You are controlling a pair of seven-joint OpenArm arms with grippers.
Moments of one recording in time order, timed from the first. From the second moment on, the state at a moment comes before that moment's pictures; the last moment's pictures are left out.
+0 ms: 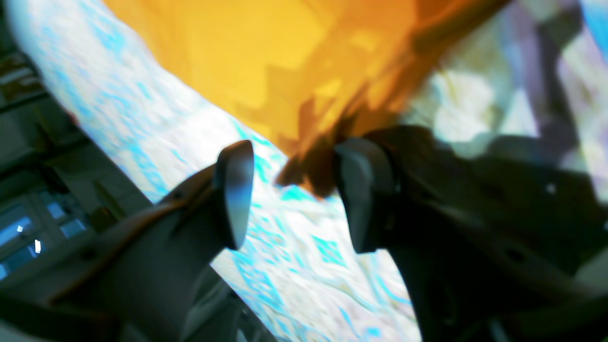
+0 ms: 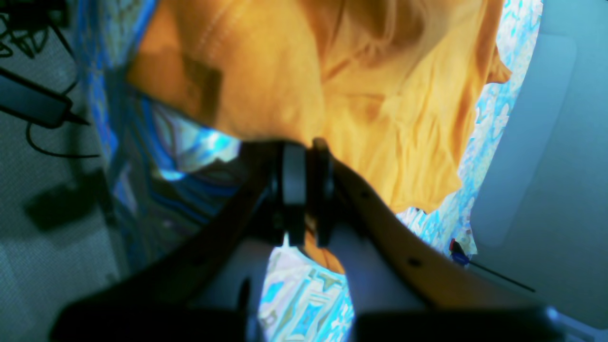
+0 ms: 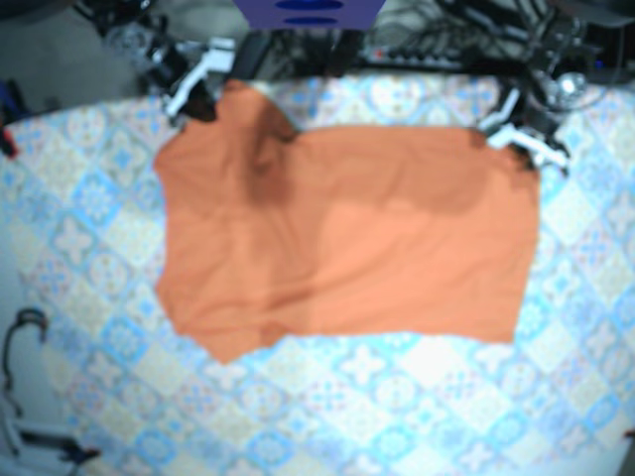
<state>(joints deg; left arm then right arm) 31.0 -36.3 3.9 93.7 37.2 -16.8 19.2 -35.1 21.9 -7.8 87.7 -74.0 4.5 16.5</state>
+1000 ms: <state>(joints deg) 33.1 -36.3 3.9 88.5 37.4 -16.7 19.2 -35.1 21.9 -7.8 87.7 -74.0 4.5 16.5</state>
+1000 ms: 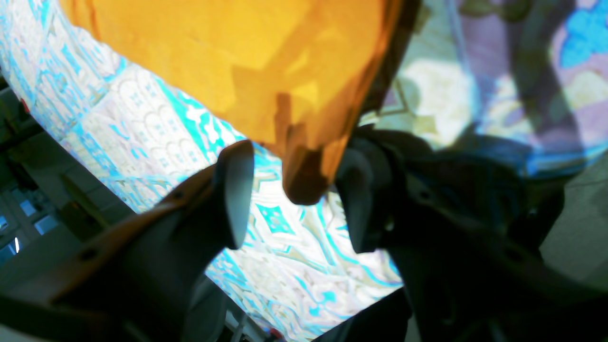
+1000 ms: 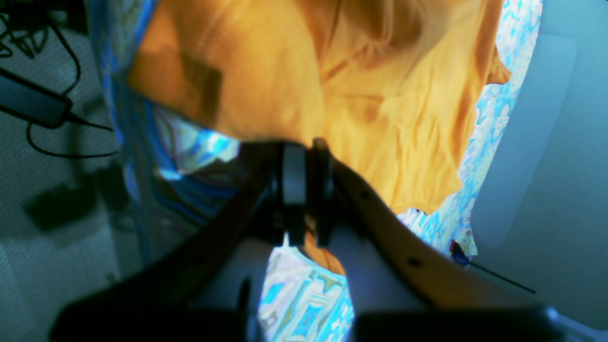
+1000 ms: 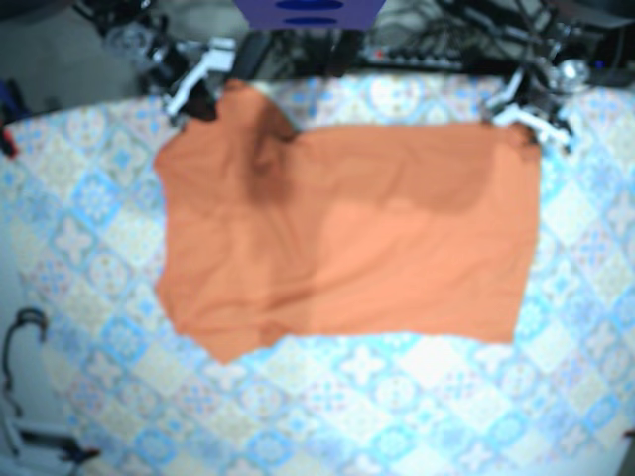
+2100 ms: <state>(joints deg) 31.3 -36.1 4.3 88.0 37.7 -16.9 19.2 -35.1 21.9 -7.8 86.2 -73.9 4.5 16.5</state>
